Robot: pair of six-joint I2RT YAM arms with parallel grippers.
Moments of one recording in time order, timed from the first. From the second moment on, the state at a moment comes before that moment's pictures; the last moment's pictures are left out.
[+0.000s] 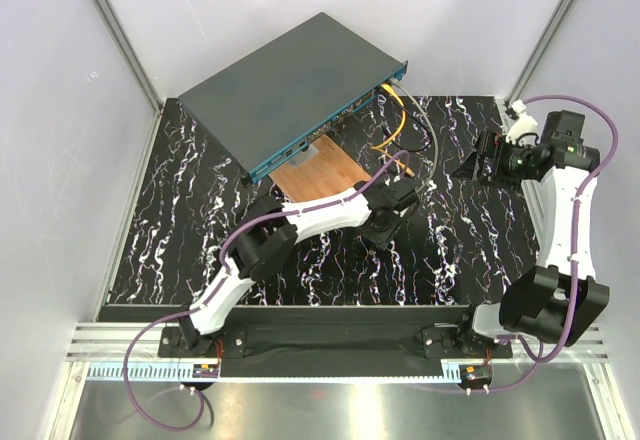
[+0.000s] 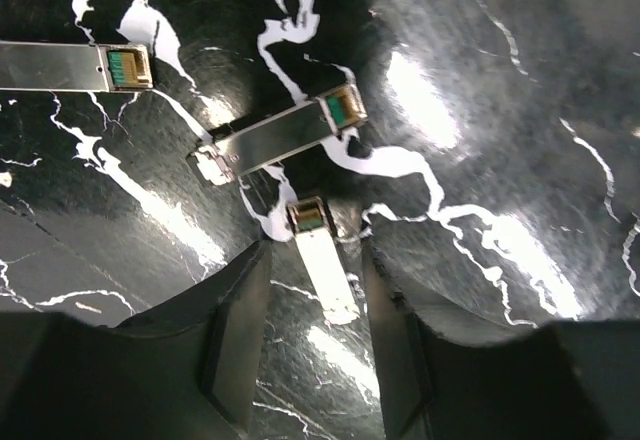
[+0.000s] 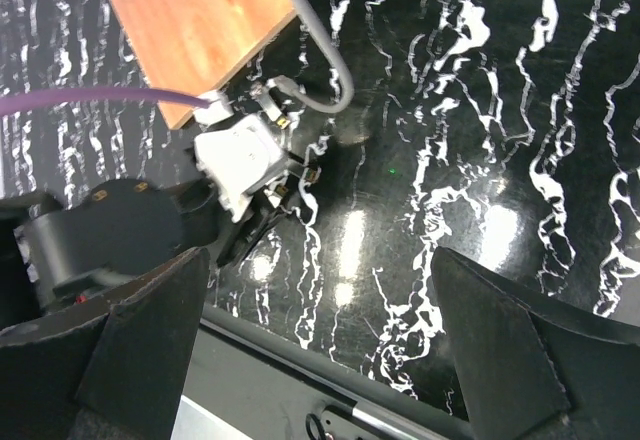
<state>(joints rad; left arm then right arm) -1.03 2.27 1.87 -0.82 -0.08 -0.35 -0.34 1.37 1.39 -1.03 -0.68 -0.10</state>
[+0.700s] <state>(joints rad) -1.01 2.30 1.89 -0.81 -0.10 -0.39 -0.35 1.43 1.51 -1.10 -0.77 -0.15</state>
